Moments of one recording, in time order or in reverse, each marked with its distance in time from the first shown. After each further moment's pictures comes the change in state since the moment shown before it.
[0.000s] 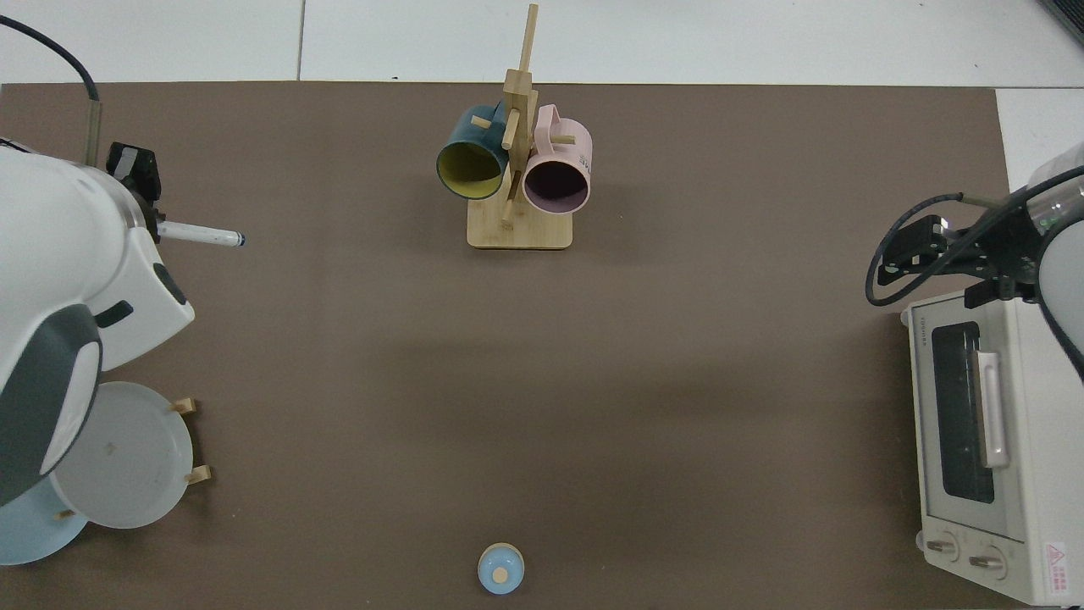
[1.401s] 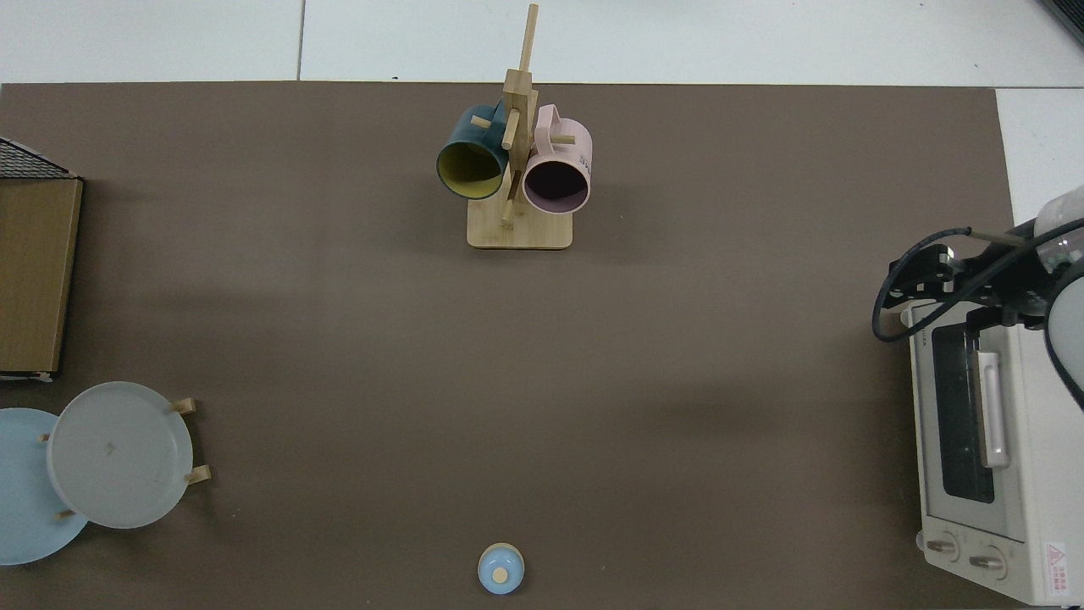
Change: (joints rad) left arm 0.449 0.232 0.012 0.275 0.251 0.293 0.652; right arm -0.017 -0.096 0.002 -0.132 0.000 0.009 0.001
